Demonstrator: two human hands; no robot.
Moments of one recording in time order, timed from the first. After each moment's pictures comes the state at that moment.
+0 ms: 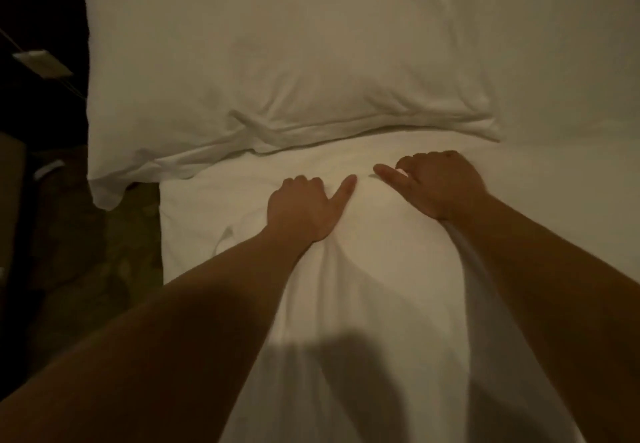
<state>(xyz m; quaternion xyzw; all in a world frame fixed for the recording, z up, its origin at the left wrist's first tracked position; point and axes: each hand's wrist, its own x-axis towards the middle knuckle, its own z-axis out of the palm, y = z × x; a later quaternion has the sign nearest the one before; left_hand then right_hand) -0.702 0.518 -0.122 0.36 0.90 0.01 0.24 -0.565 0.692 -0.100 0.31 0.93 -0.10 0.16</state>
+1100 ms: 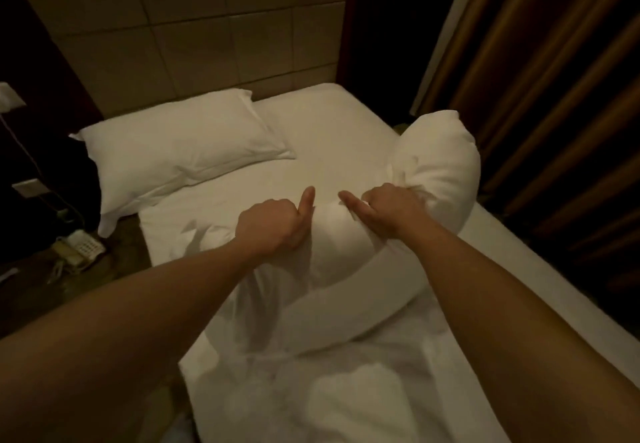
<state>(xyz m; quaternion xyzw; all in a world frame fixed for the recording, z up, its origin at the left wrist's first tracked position) -0.308 0.252 0.298 0.54 0.82 0.05 0.16 -0.126 0.364 0.294 0.46 0.88 -0.06 0.03</state>
